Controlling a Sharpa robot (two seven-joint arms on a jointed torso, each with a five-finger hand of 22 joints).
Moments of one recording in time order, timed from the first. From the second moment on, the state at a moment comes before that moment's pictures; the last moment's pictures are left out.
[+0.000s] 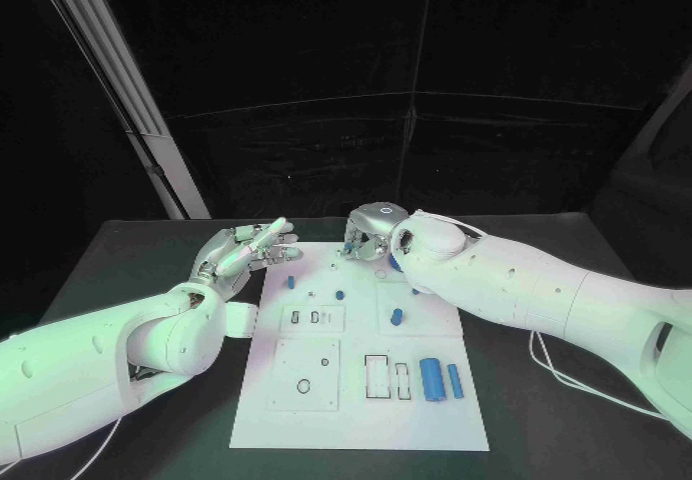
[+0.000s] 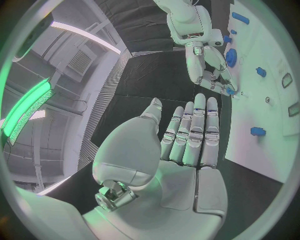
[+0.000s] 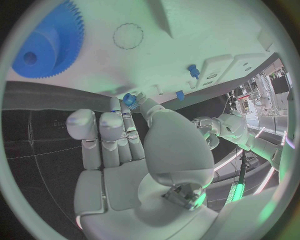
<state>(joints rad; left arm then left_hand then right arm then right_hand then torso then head) 1.20 -0.84 -0.12 1.55 0.12 -0.33 0.56 1.28 0.09 -0.03 0.10 0.05 0.94 0.23 0.10 0.07 1.04 0.18 0.11 0.07 1.12 0.12 0.18 0.14 0.17 0.92 0.24 0.23 0.07 1.18 -0.41 0.09 1.04 -1.77 -0.24 -0.09 1.28 -0.04 0.30 0.04 0.05 1.11 0.13 0.09 0.07 1.18 0.07 0.14 0.07 1.45 -0.01 1.14 0.77 0.12 1.24 0.10 1.29 0.91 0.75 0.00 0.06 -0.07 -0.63</state>
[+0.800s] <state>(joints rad) 1.20 -0.85 -0.12 1.55 0.12 -0.33 0.56 1.28 0.09 -0.03 0.10 0.05 0.94 0.23 0.10 0.07 1.04 0.18 0.11 0.07 1.12 0.12 0.18 0.14 0.17 0.92 0.24 0.23 0.07 1.18 -0.40 0.09 1.03 -1.77 -0.22 -0.09 1.28 -0.04 0.30 0.04 0.04 1.11 0.13 0.08 0.08 1.18 0.07 0.14 0.07 1.45 -0.01 1.14 0.77 0.12 1.24 0.10 1.29 0.91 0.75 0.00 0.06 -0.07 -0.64</state>
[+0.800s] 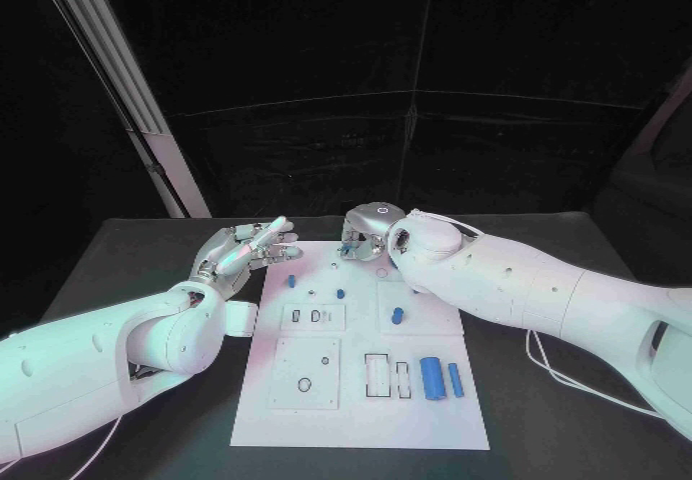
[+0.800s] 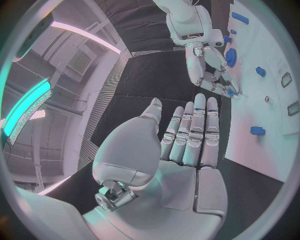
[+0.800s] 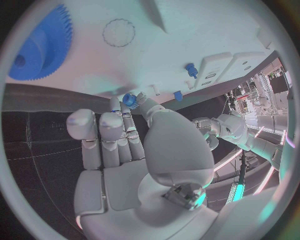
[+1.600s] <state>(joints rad) 1.20 -0.85 -0.12 1.55 0.12 -0.33 0.56 1.28 0.09 -0.03 0.10 0.05 0.94 0.23 0.10 0.07 1.04 0.18 0.11 0.07 1.12 0.12 0.18 0.14 0.17 0.92 0.24 0.23 0.07 1.18 -0.39 0.09 1.02 -1.77 -0.23 -0.08 1.28 -0.04 0.30 0.04 0.05 1.11 0.13 0.09 0.07 1.18 0.07 0.14 0.07 1.45 -0.01 1.14 0.76 0.12 1.24 0.10 1.29 0.91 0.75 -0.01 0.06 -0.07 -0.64</state>
